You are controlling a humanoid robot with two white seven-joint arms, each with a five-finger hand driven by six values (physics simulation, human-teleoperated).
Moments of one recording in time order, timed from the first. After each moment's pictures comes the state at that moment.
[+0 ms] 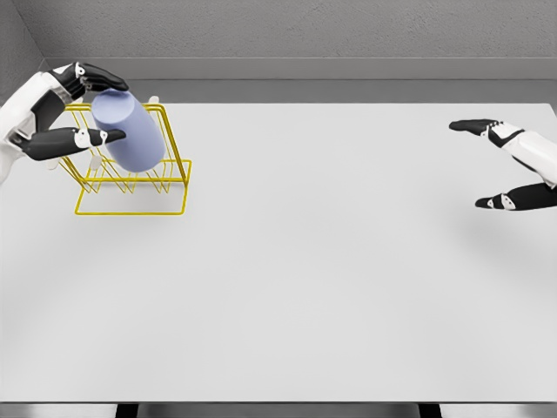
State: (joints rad) left arm -0.26 0.75 -0.16 -1.67 0.46 -0.28 -0.36; right arm -0.18 -0.79 0.02 -1.51 -0.03 -0.61 0.55
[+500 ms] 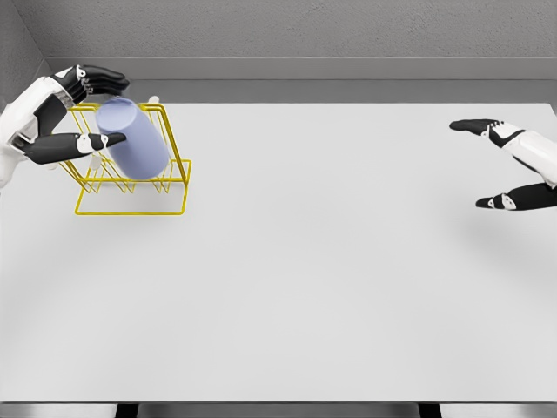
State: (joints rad) left arm -0.25 0.74 -0.16 -1.67 0.45 -0.28 -0.37; right arm -0.18 -0.79 0.02 -1.50 -0.03 -0.61 0.55
